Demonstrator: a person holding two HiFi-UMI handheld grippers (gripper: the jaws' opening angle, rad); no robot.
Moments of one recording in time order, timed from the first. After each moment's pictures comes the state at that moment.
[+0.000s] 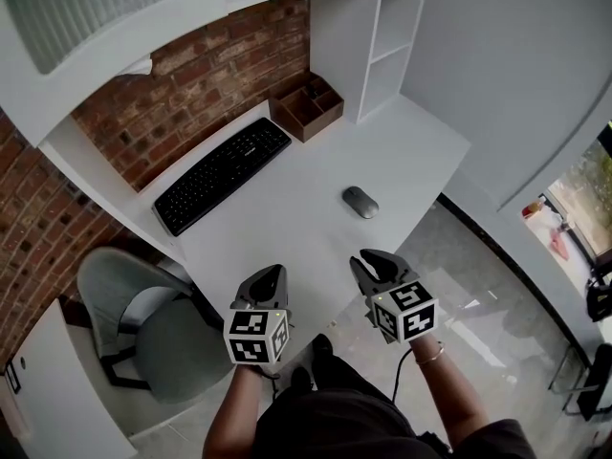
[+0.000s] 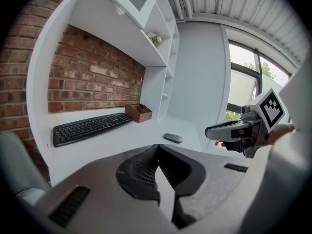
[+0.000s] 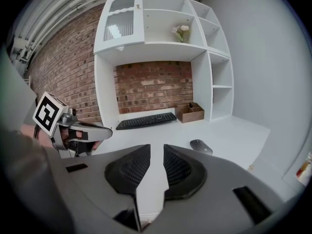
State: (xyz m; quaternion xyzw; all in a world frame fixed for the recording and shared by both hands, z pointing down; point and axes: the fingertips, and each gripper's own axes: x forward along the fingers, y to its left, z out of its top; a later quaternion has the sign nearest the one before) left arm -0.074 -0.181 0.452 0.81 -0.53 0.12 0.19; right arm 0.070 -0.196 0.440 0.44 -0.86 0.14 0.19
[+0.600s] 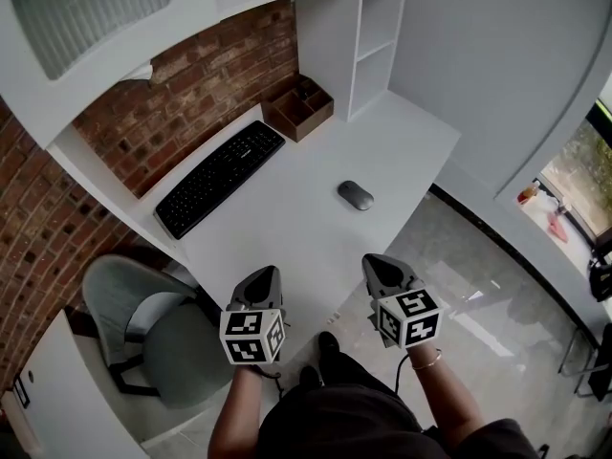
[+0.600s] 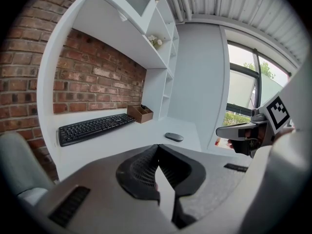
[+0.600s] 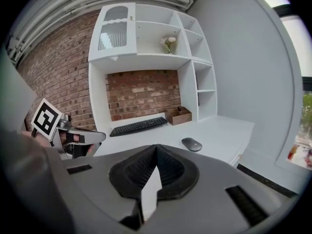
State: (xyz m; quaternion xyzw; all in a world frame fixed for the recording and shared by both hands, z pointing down) left arm -0.092 -0.162 0.447 0.81 -0.54 0.12 0.18; right arm 0.086 -0.162 0.430 0.51 -0.83 0.15 0.15
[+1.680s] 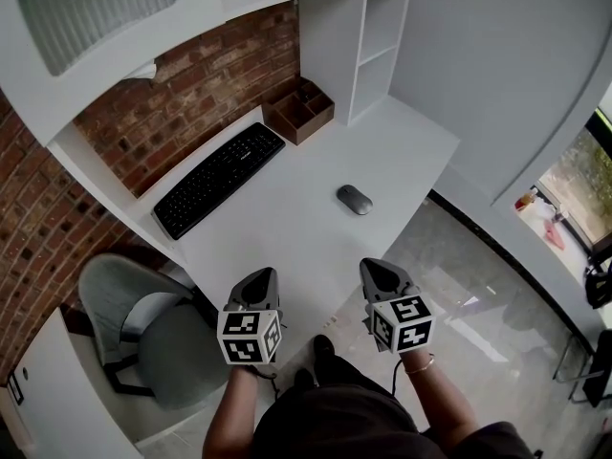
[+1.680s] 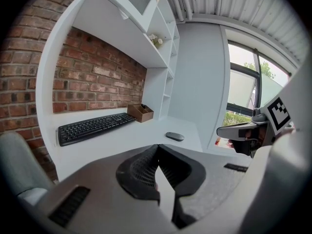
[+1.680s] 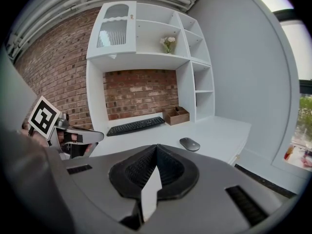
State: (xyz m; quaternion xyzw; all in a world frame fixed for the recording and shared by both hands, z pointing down) left arm -0.092 -0.164 0.451 0.81 -0.54 0.12 0.19; right arm 0.087 -0.163 0.434 0.52 -0.82 0.15 0.15
